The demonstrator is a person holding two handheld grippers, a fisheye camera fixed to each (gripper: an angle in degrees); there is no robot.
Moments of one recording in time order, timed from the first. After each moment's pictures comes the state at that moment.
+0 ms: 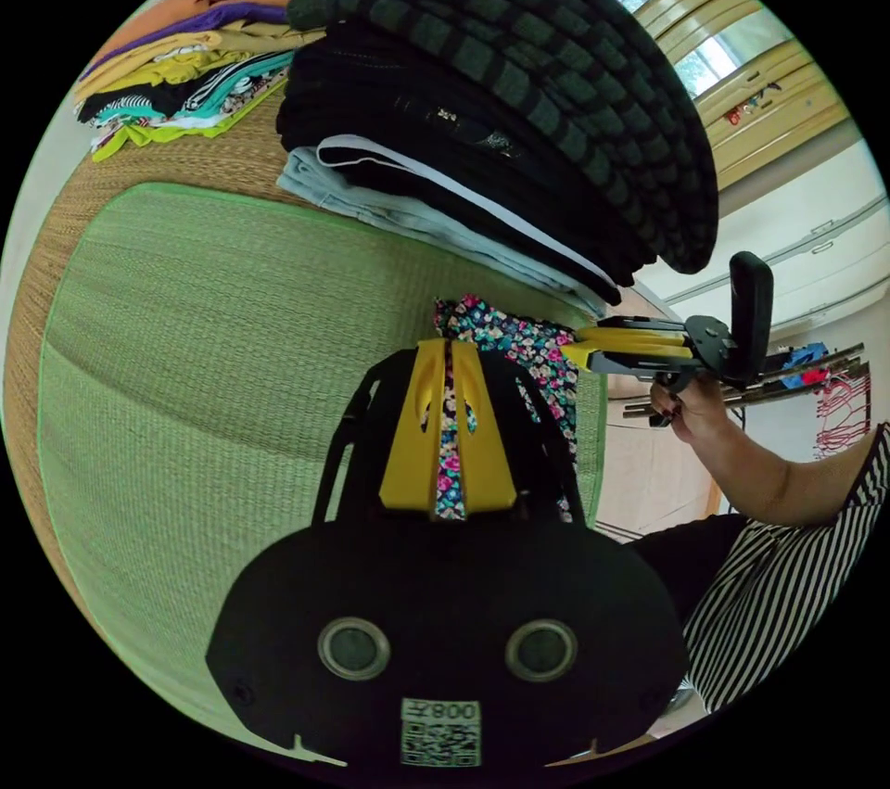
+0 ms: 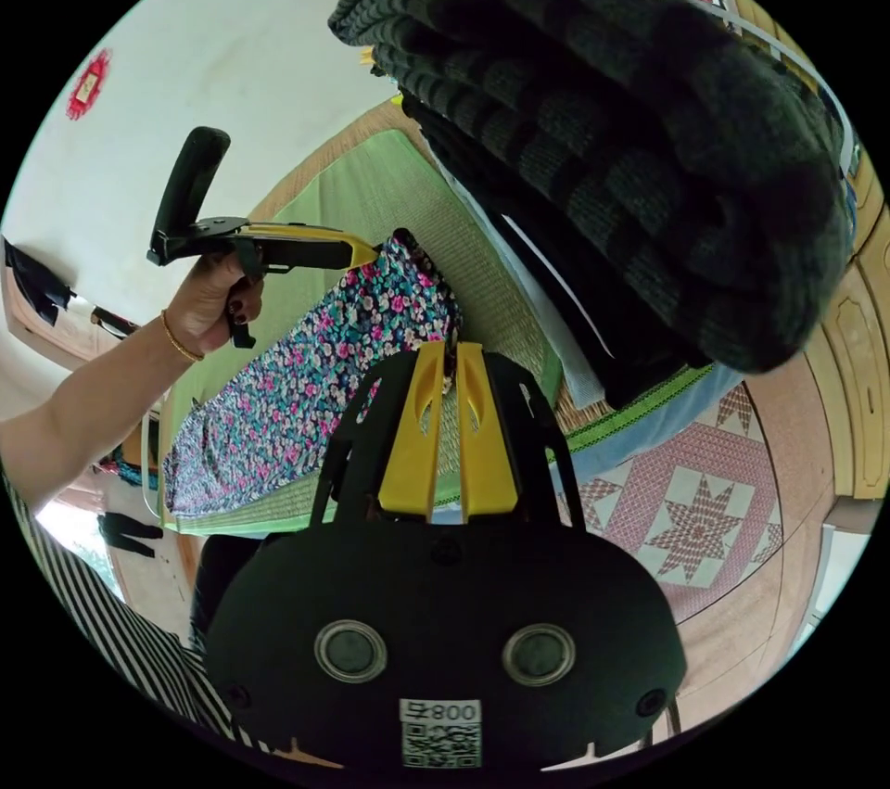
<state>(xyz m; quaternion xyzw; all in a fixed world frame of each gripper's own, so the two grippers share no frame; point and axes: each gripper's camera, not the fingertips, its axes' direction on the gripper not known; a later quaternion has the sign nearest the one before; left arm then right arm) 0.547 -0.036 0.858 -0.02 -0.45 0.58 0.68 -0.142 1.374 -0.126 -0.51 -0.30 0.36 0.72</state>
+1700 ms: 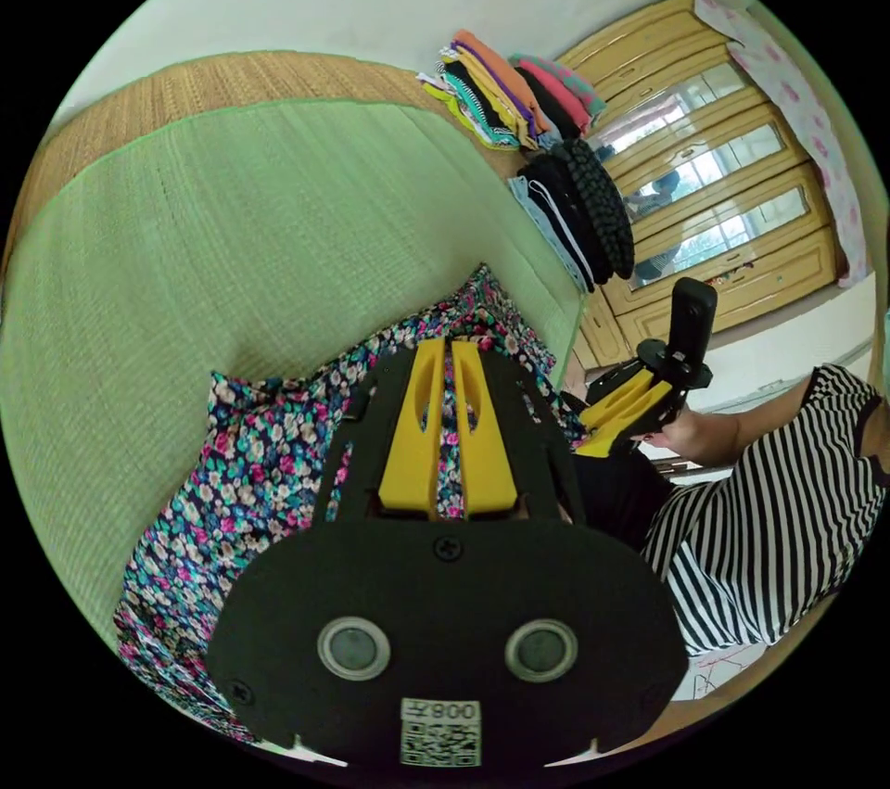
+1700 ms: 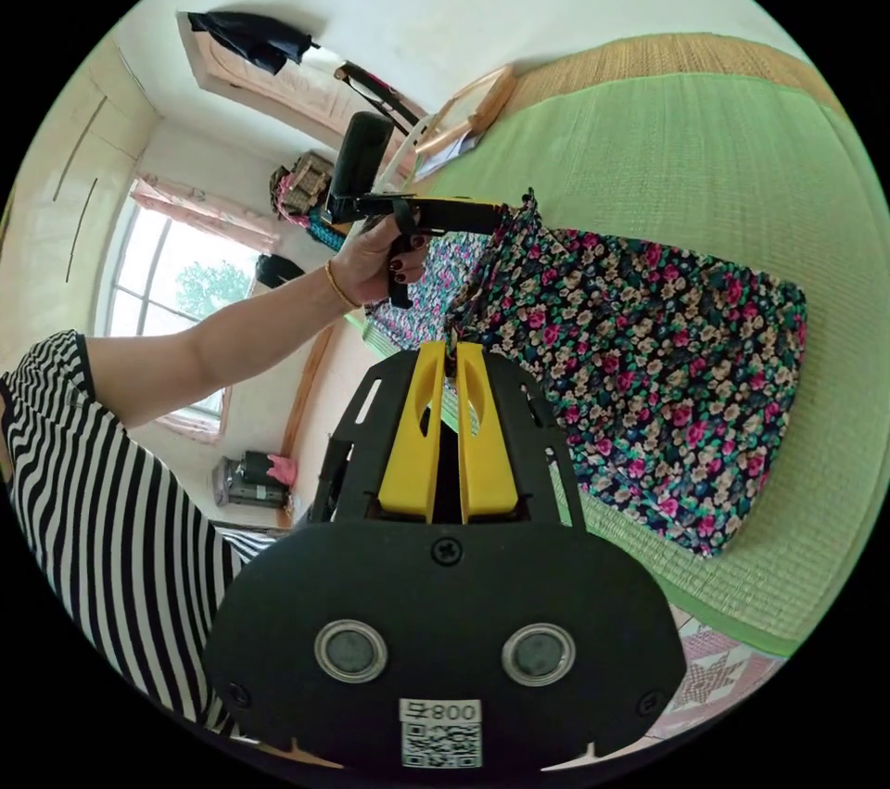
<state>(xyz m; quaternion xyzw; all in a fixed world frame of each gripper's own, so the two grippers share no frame) 0.267 0.168 0.380 0.20 -0.29 0.46 0.82 -0.513 1.183 -0.176 -0.42 -0.72 0.18 0.52</state>
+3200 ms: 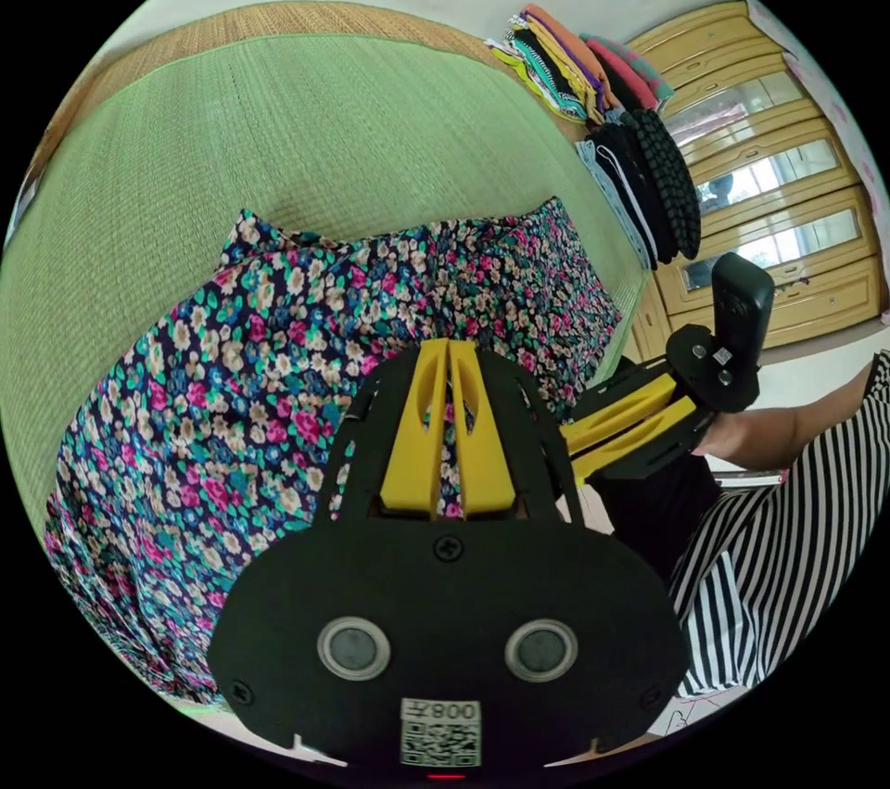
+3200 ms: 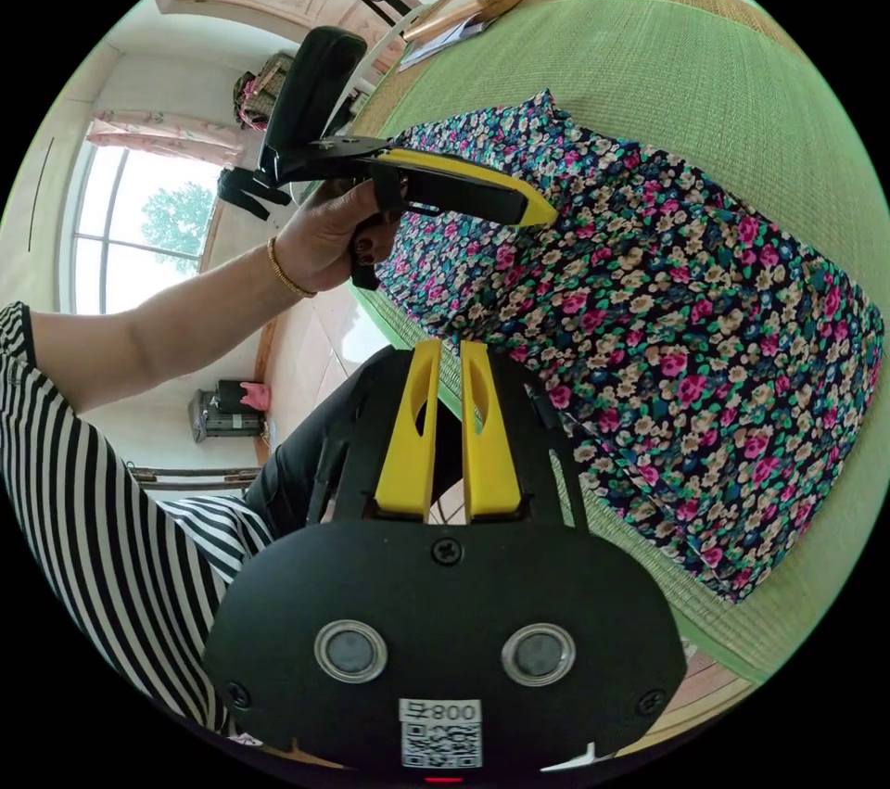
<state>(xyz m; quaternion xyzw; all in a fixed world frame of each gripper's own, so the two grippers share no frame) 0.123 0.178 0.272 0.23 -0.35 0.38 0.82 -0.707 1.180 -0.182 -0.49 -0.72 0.04 0.49</state>
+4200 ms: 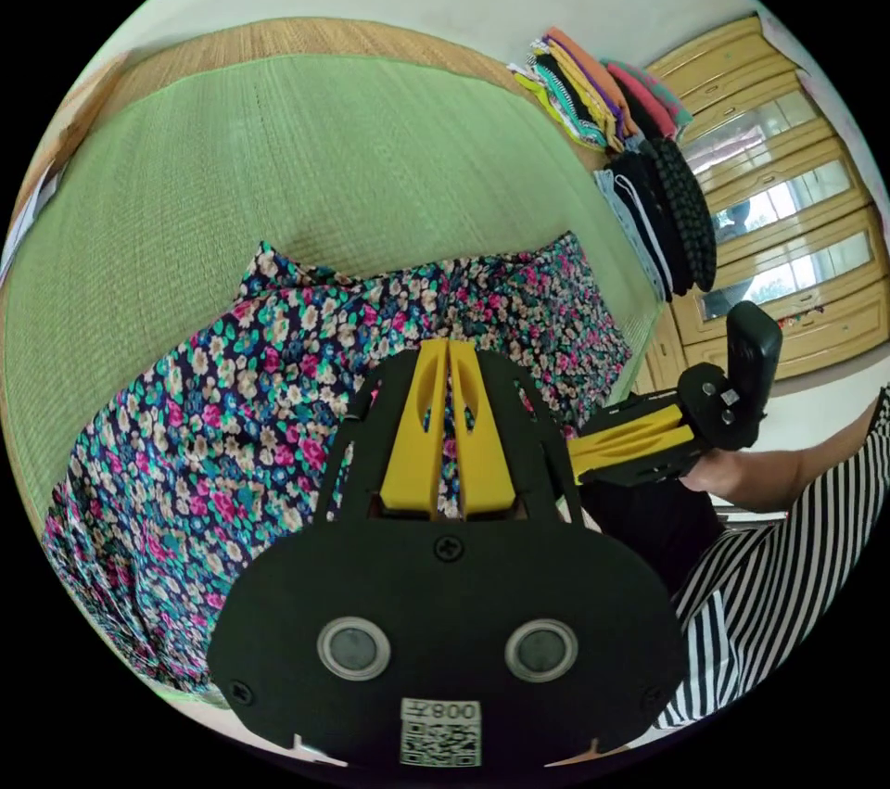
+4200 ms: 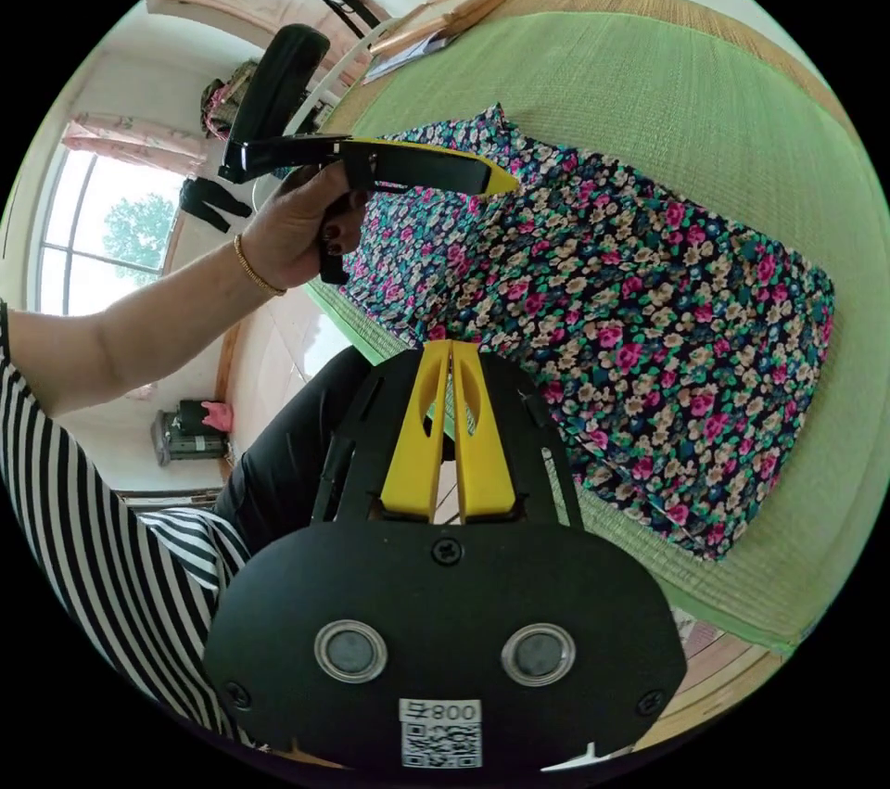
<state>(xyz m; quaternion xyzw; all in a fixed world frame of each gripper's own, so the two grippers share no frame) 0.120 0.158 0.310 0.28 -0.35 0.37 0.81 -0.654 1.194 -0.186 -0.49 -0.67 0.04 0.55</state>
